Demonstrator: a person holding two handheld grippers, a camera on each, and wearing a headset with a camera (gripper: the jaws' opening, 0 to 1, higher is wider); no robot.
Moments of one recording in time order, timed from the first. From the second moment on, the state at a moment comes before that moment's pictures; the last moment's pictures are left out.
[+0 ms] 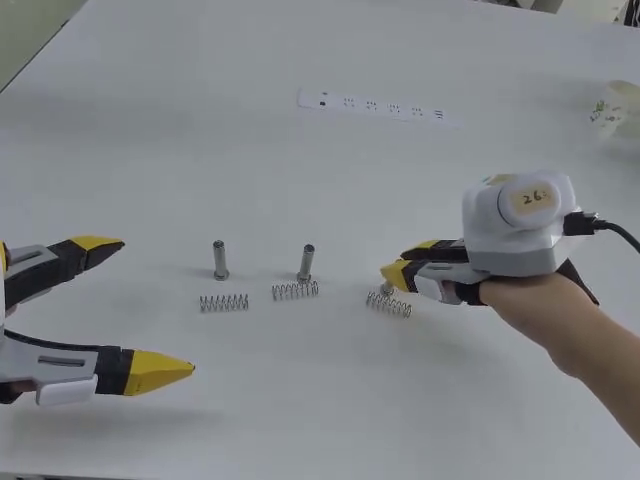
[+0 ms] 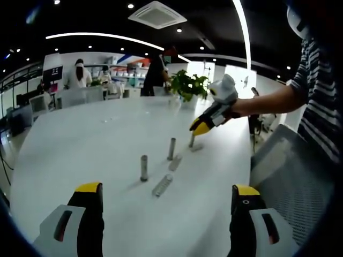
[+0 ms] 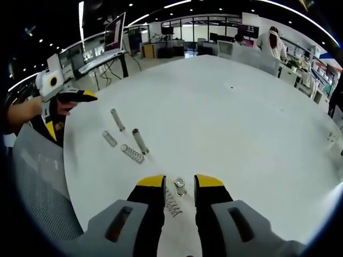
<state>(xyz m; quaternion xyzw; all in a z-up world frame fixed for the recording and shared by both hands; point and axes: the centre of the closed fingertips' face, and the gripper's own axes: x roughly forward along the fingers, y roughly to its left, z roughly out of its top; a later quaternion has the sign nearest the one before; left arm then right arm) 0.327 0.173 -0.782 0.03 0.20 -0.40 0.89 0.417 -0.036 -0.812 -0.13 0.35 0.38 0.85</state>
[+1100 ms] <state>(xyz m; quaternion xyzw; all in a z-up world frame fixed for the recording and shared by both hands) 0.331 0.171 -0.782 0.03 0.20 -0.41 0.89 0.408 -0.046 -0.808 -0.12 0.35 0.39 0.85</state>
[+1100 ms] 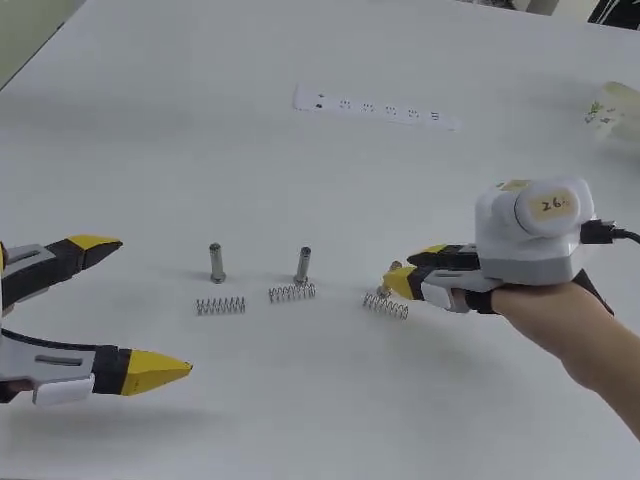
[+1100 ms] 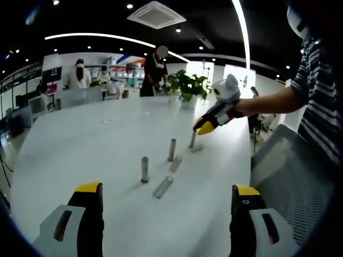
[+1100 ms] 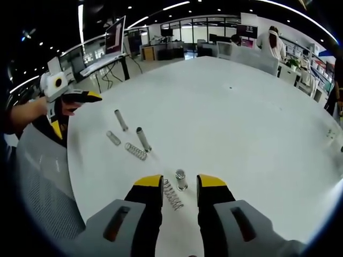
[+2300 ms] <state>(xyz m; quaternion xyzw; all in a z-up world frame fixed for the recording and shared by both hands) 0.331 0.175 -0.782 0.04 0.21 -0.40 0.89 0.386 -0.047 -0.850 -0.17 0.40 0.42 0.80</state>
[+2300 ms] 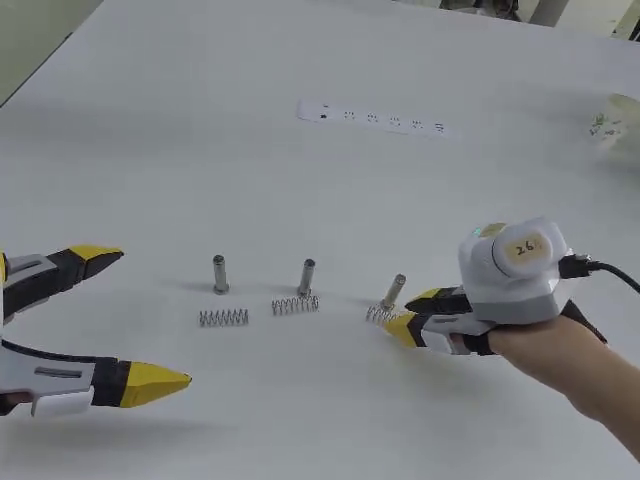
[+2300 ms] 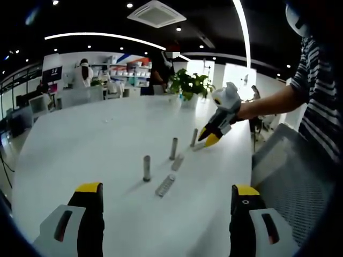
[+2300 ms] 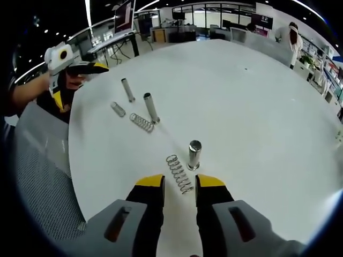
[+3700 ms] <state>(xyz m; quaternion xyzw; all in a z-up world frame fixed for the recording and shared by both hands) 0.318 0.166 -0.788 0.04 0.22 -0.42 0.88 0.353 -0.031 -0.839 -0.27 0.35 0.50 0.75</state>
